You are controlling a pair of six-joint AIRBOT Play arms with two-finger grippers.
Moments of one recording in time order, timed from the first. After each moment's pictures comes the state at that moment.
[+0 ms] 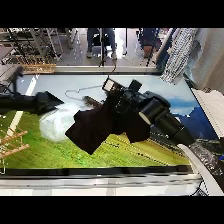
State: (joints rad) left arm 0.14 -1.24 1.41 0.67 -1.42 -1.41; right arm 0.56 -1.32 1.42 -1.95 0.63 1.15
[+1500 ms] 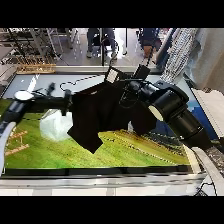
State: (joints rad) left arm 0.05 -1.53 1.41 0.42 -1.20 -1.61; right arm 0.56 -1.25 1.52 -1.95 0.72 1.00
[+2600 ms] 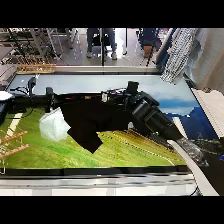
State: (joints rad) left arm 0.23 -1.51 1.42 0.47 -1.29 -1.43; right arm 0.54 -1.43 1.44 -2.27 0.76 1.03
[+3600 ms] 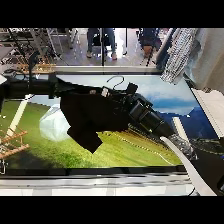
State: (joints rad) left arm 0.07 -1.46 1.67 0.40 -1.35 -1.41; right arm 0.55 -1.48 1.44 -2.26 0.68 1.33
